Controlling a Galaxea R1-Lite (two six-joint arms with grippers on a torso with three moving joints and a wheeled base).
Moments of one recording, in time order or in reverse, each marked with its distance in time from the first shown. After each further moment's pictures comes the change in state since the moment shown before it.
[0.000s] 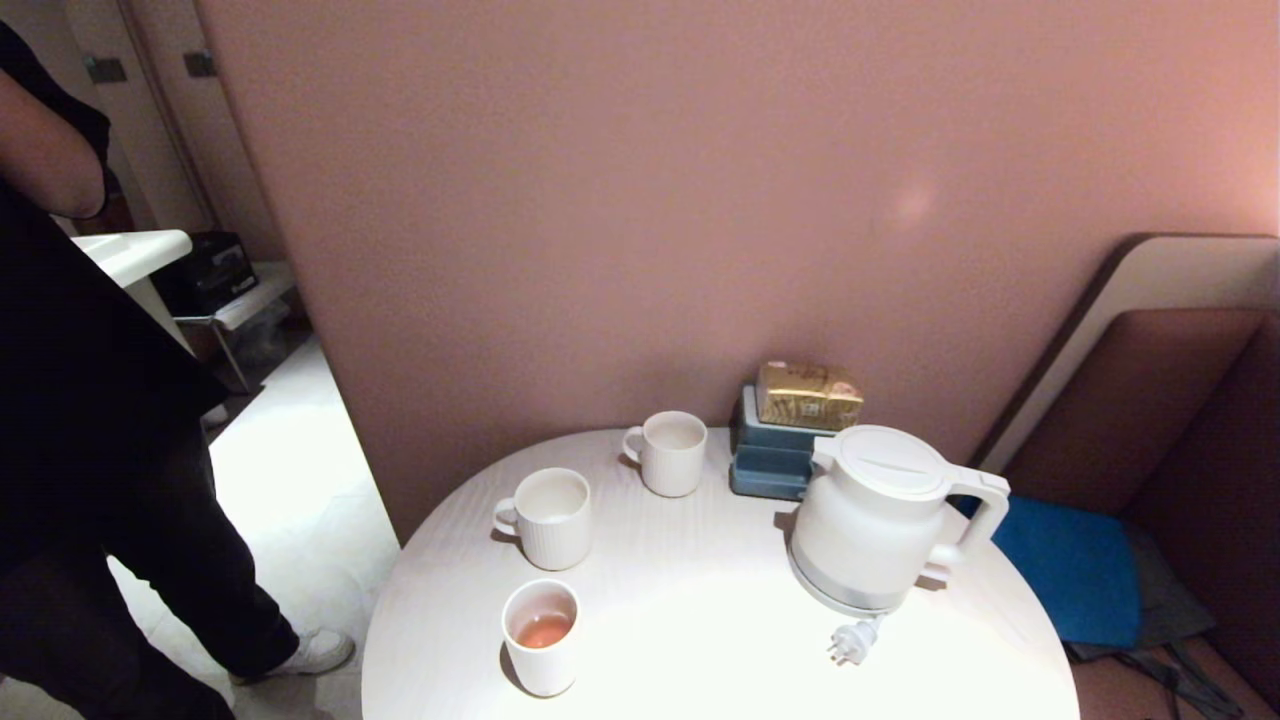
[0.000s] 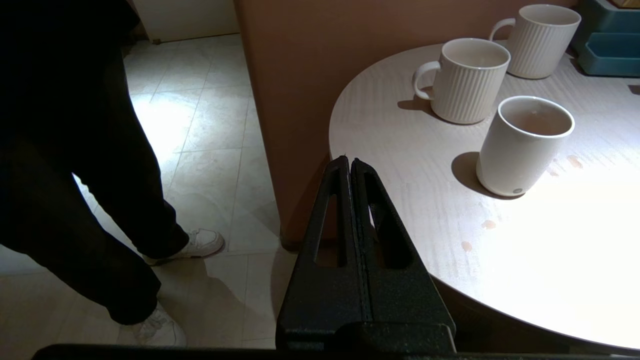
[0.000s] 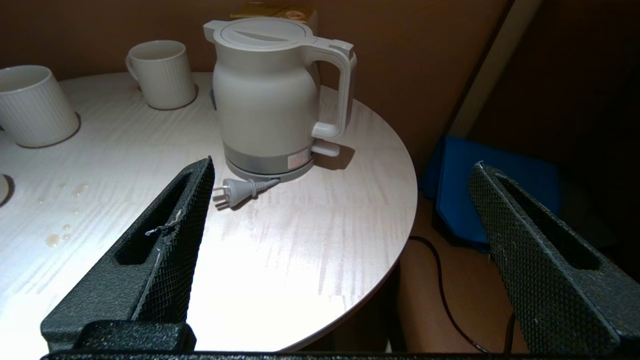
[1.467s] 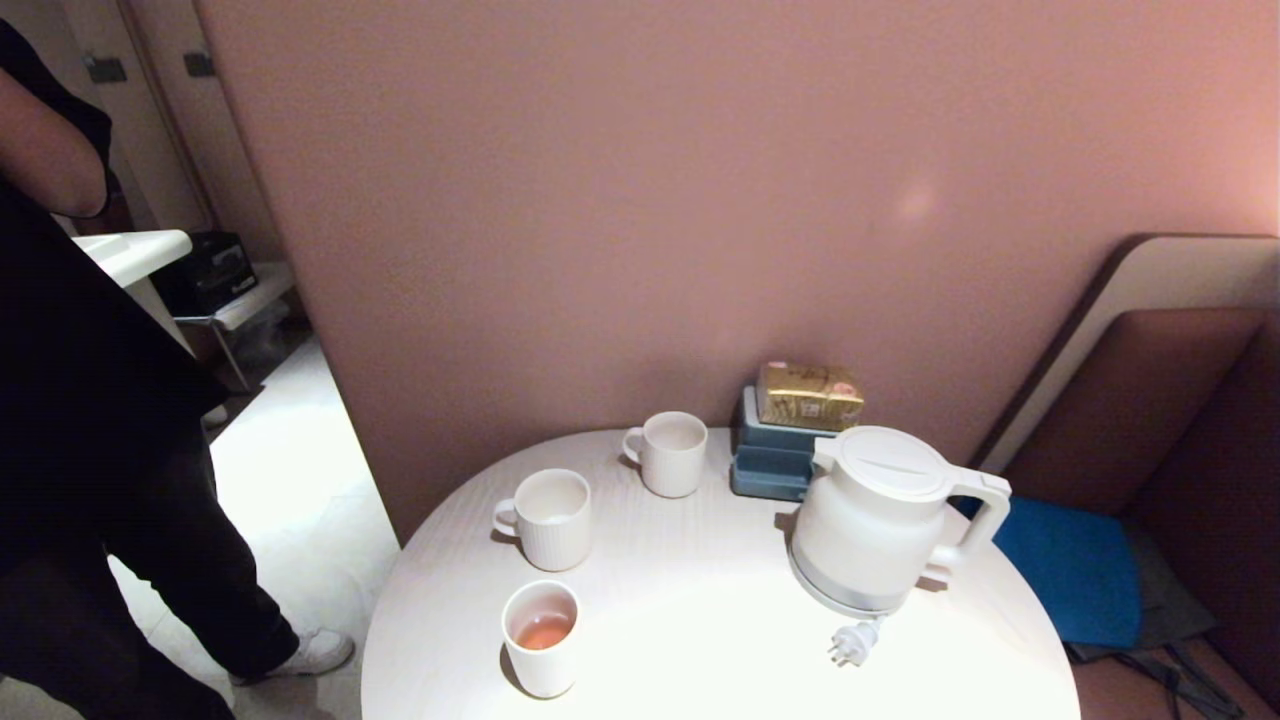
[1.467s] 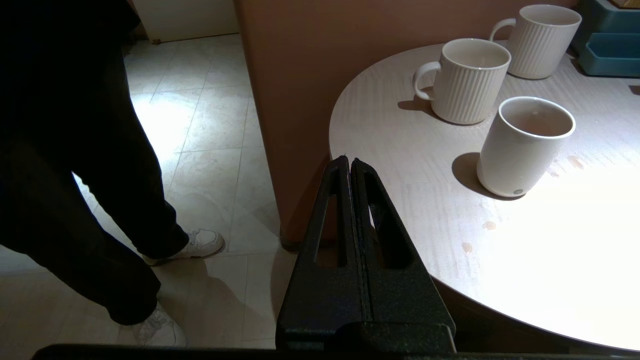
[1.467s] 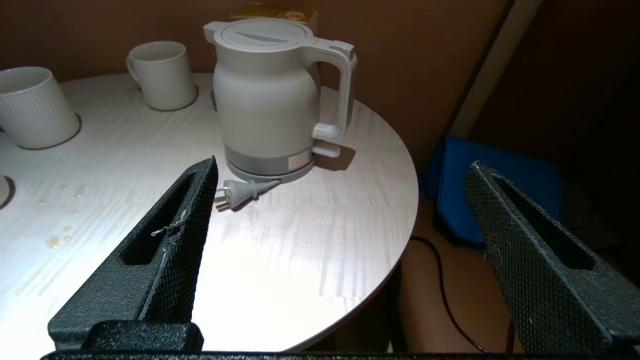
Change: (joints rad) left arm 0.000 0.000 0.000 0.000 0.000 0.000; right arm 0.000 0.000 0.000 -0.001 0.000 0.003
